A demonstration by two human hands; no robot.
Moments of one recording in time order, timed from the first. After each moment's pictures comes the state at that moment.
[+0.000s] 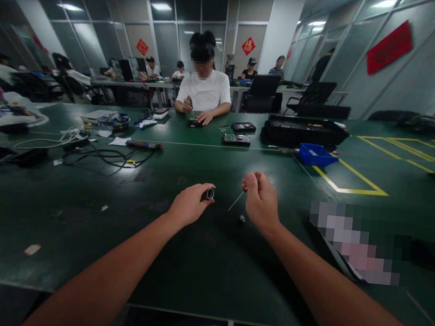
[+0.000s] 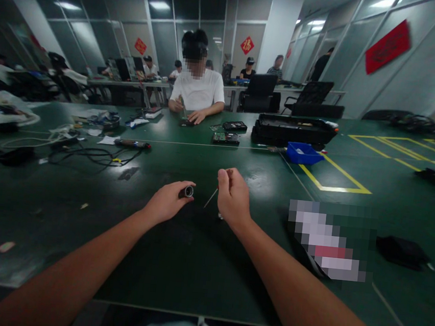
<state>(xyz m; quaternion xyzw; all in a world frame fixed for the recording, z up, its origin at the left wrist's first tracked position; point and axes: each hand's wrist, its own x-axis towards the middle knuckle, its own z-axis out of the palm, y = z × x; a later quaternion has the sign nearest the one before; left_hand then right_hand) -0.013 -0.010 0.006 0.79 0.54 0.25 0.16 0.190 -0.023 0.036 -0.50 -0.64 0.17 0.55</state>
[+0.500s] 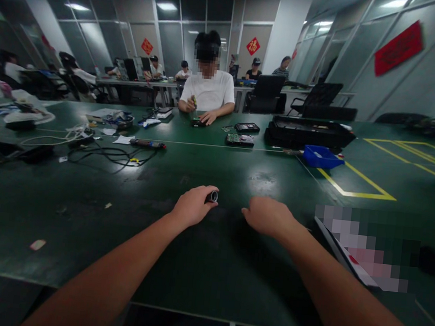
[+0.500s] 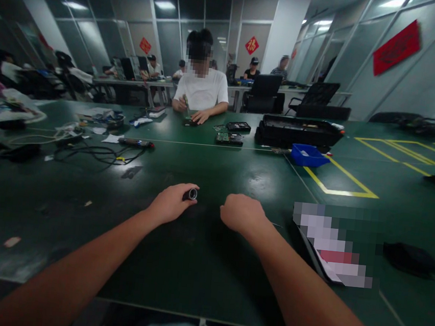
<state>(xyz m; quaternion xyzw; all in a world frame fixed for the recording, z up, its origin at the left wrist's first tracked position) -0.014 -0.010 0.003 0.79 0.54 0.22 0.16 0.222 -0.012 0.021 -0.62 -0.78 0.05 0.07</state>
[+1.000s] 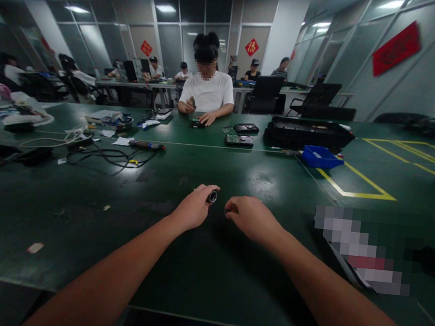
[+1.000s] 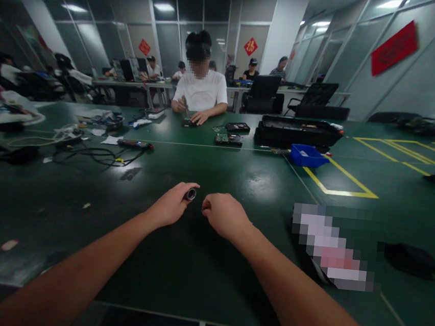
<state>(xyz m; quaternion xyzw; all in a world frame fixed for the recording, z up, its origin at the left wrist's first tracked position) -0.010 -0.011 0.001 0.79 0.51 0.26 0.22 0.186 -0.033 0.039 -0.54 -0.81 0.16 0.17</state>
